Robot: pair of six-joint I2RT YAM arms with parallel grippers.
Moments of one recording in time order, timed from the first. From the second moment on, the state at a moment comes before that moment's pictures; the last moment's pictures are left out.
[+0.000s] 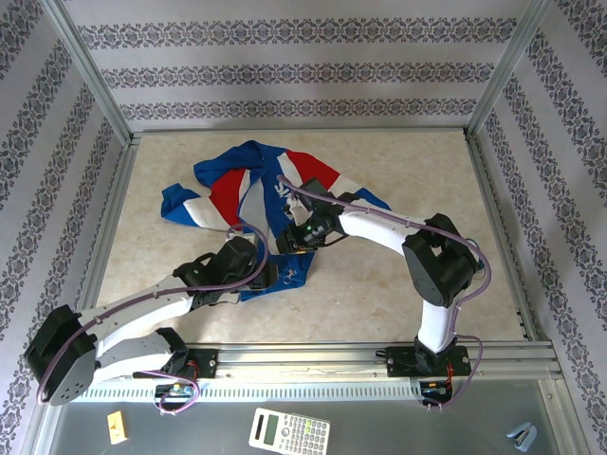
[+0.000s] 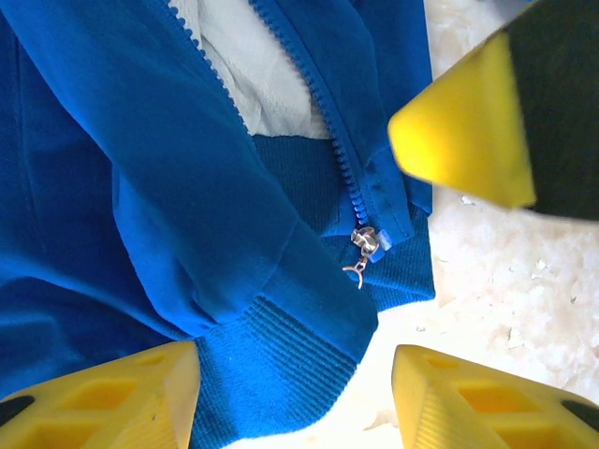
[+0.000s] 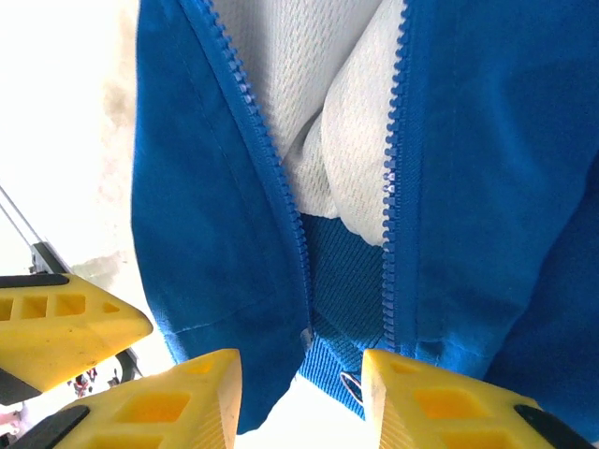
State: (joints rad) left arm -0.75 1.11 0.58 -0.36 -0.02 -0.78; right arm 0.69 1.86 1.29 -0.57 -0.57 0.47
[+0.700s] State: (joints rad) left arm -0.57 1.06 0.47 -0.49 -0.03 -0.88; right arm 0.69 1.88 1.29 -0.56 -0.57 0.48
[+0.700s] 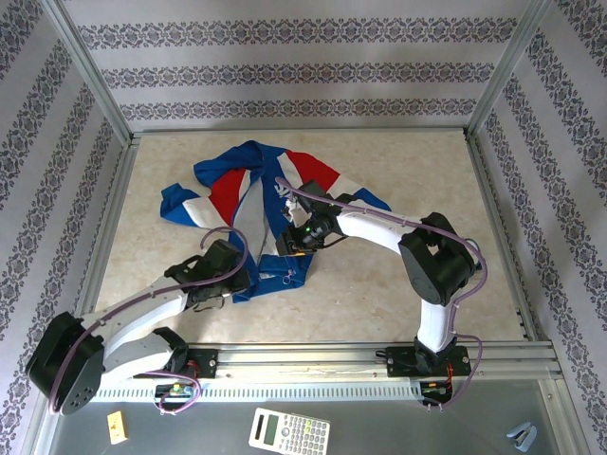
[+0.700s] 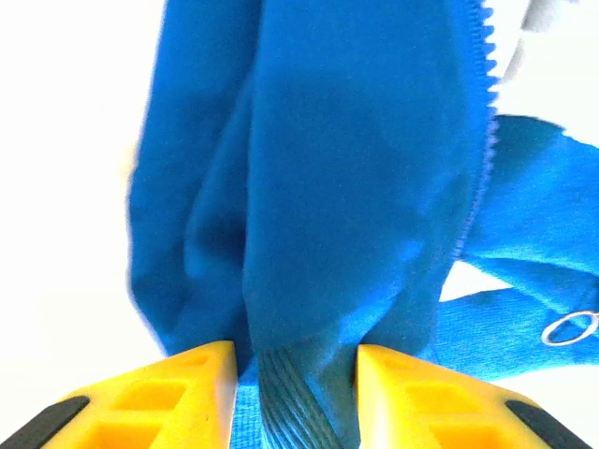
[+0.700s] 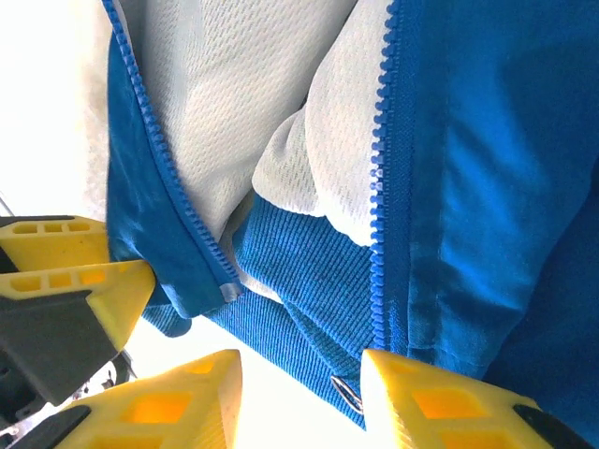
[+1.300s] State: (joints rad) left arm -0.49 1.01 0.39 -0.47 0.06 -0.89; right arm 0.79 1.93 1.31 -0.44 -0.65 0.56
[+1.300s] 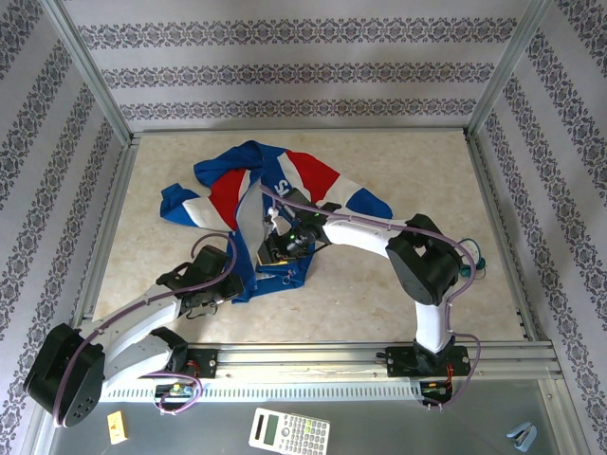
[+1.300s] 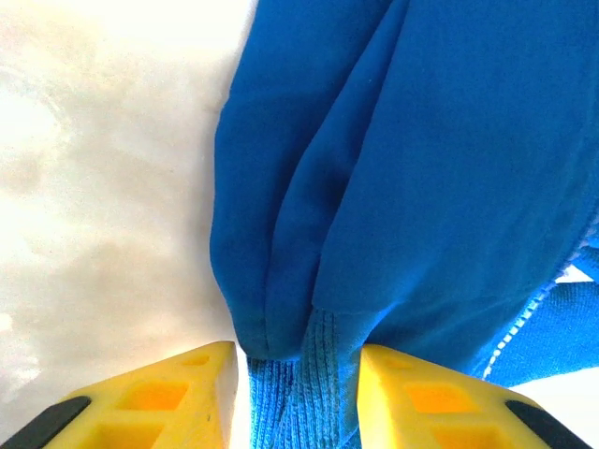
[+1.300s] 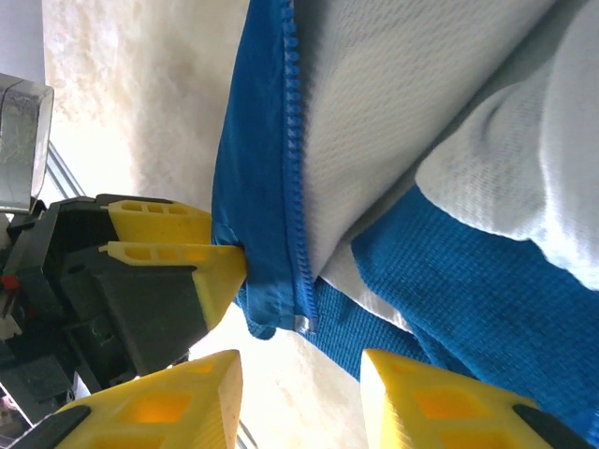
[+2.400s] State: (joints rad) left arm -0.48 0.99 0.36 -0.44 0.09 -0.89; right arm 0.86 2.11 1.38 -0.29 -0.72 0.67
